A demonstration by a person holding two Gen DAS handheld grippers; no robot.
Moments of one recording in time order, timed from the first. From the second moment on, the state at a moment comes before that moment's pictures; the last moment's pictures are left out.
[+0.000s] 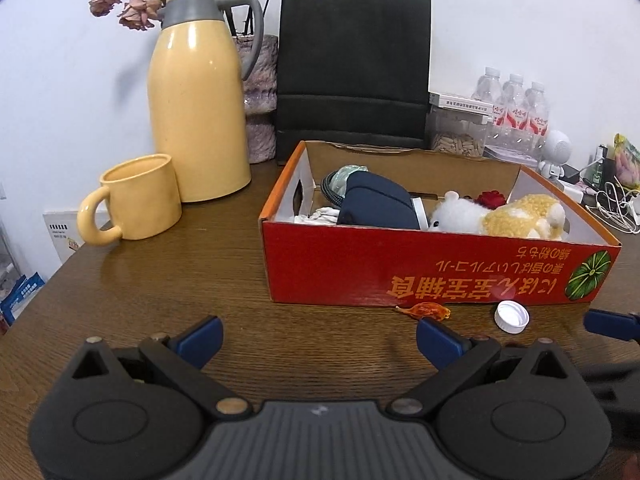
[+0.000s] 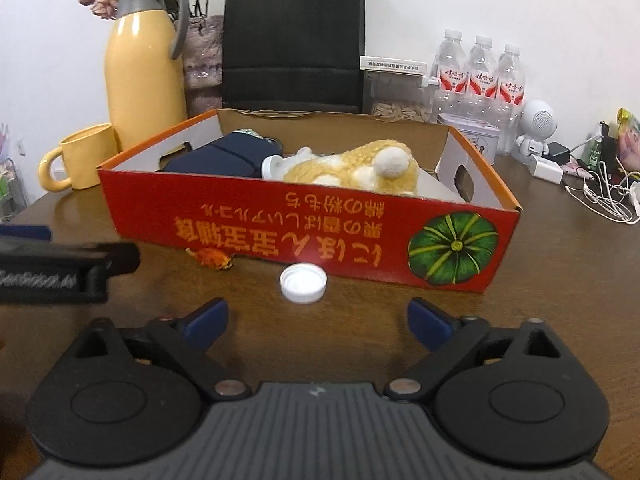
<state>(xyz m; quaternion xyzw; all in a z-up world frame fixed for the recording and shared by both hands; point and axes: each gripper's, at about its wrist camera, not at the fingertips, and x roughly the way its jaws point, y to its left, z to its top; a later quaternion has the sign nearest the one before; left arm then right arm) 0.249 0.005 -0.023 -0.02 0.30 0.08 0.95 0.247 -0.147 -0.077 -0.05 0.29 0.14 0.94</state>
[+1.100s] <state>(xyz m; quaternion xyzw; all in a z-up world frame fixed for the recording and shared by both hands) 0.312 -0.067 -0.046 -0.01 0.34 0.09 0.94 0.254 -0.206 -0.065 -0.02 0.25 0.16 0.95</state>
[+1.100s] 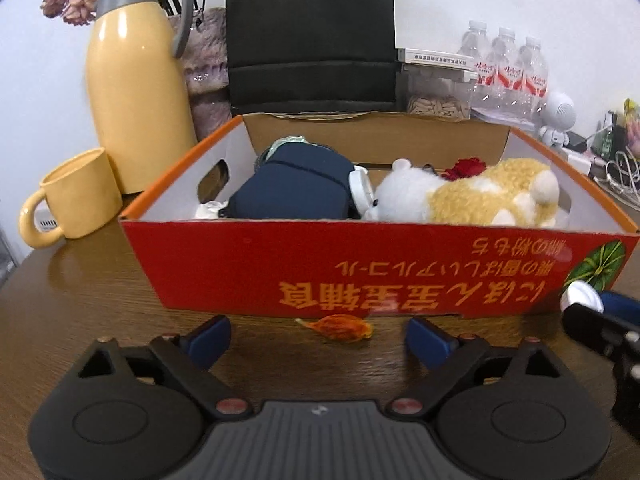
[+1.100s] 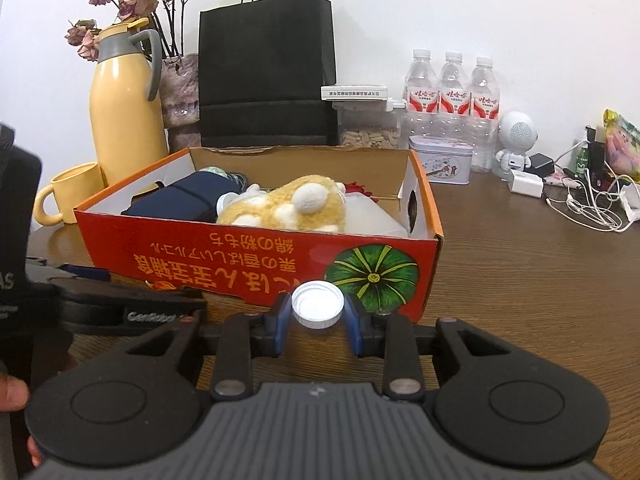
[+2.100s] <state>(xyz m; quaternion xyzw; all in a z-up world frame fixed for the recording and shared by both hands) 0.261 -0.066 -0.011 -0.02 0.26 0.03 0.96 0.235 -0.214 -0.049 -0.01 0.20 0.16 0.97</state>
